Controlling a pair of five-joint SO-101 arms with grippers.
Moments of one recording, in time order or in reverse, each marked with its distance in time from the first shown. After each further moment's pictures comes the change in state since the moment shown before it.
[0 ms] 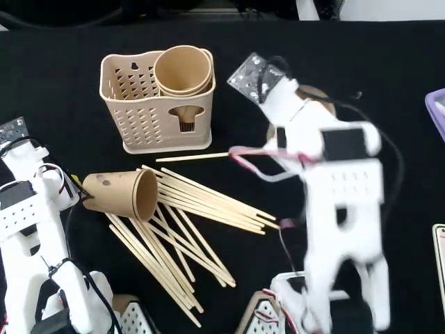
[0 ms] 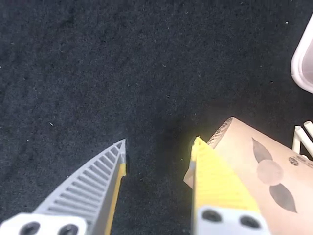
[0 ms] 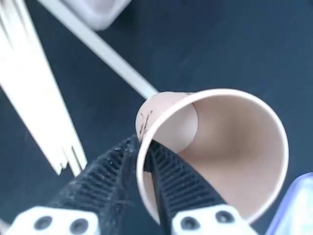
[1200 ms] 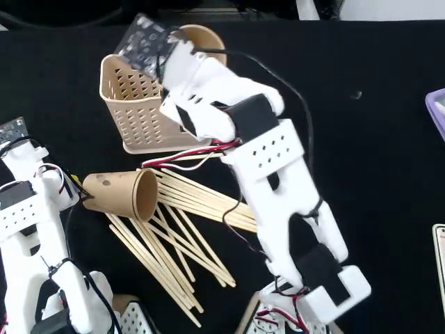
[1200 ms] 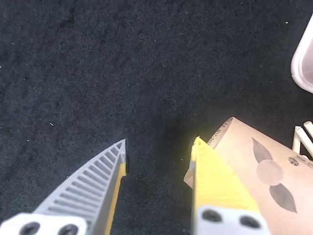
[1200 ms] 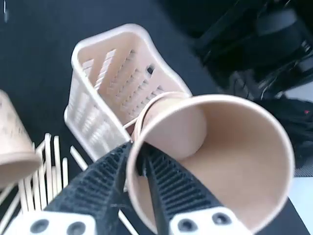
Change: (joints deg) left arm 0.0 0.0 0.0 0.0 0.0; right arm -24.5 26.5 -24.4 -13.6 -7.7
